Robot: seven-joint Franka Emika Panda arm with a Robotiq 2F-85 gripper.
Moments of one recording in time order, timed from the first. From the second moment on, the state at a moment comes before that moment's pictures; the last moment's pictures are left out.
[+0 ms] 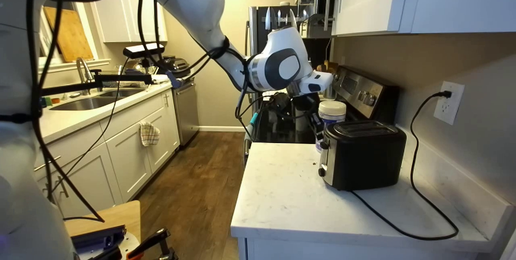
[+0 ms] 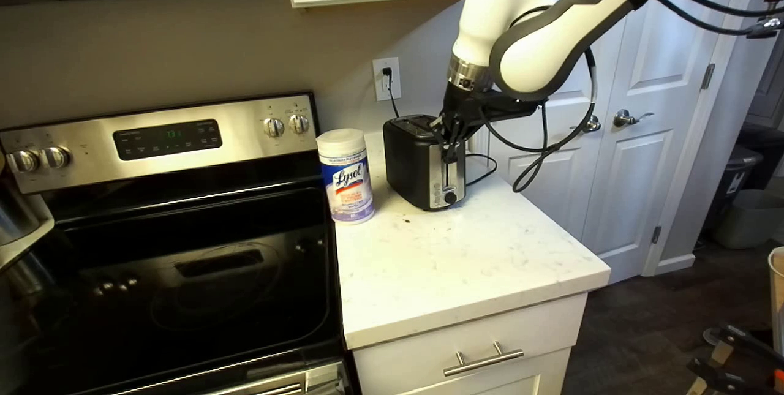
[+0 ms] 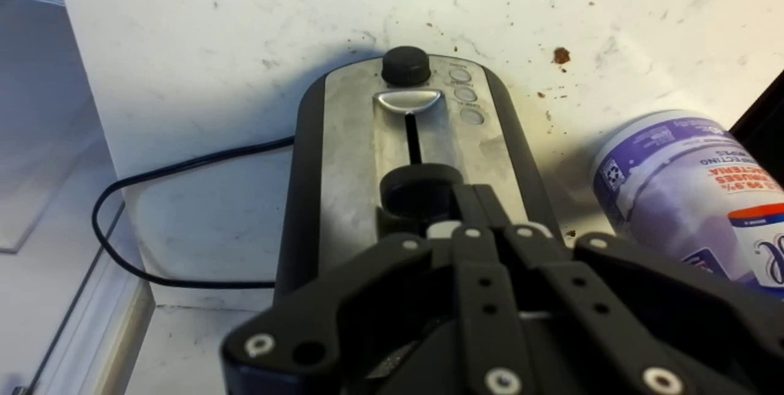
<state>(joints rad) 0.20 0.28 -0.13 -2.03 -0.22 2.68 0.68</state>
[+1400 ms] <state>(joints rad) 0.19 0.33 -0.14 -2.03 -0.22 2.69 0.76</state>
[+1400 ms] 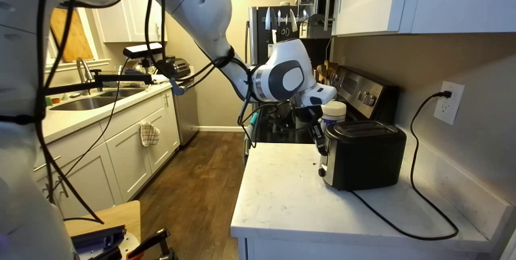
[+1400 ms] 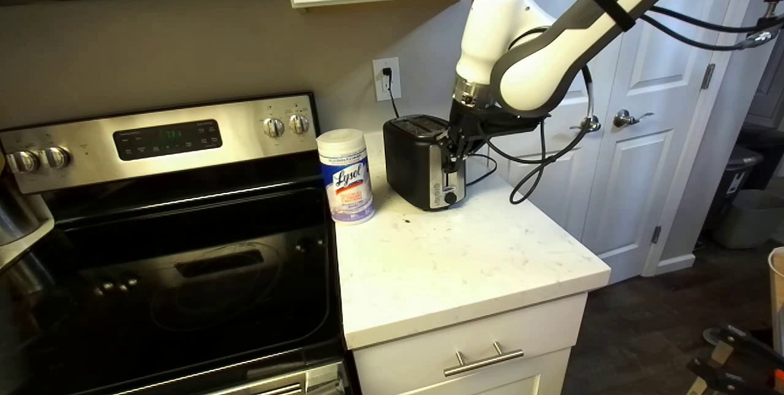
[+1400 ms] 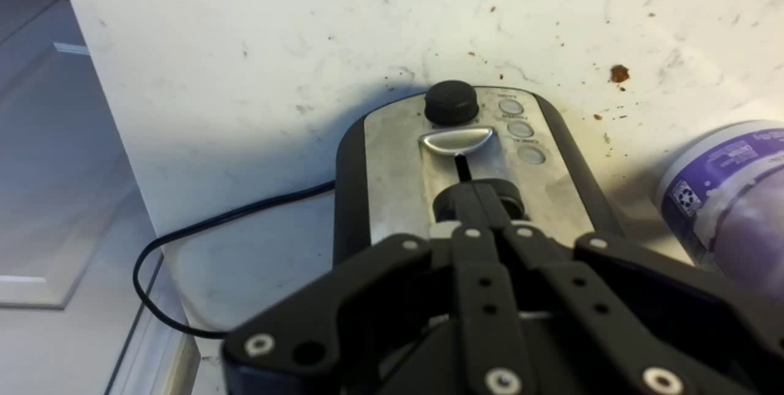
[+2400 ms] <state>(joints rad) 0.17 0.42 -0.13 -2.00 -0.12 2.69 0.75</state>
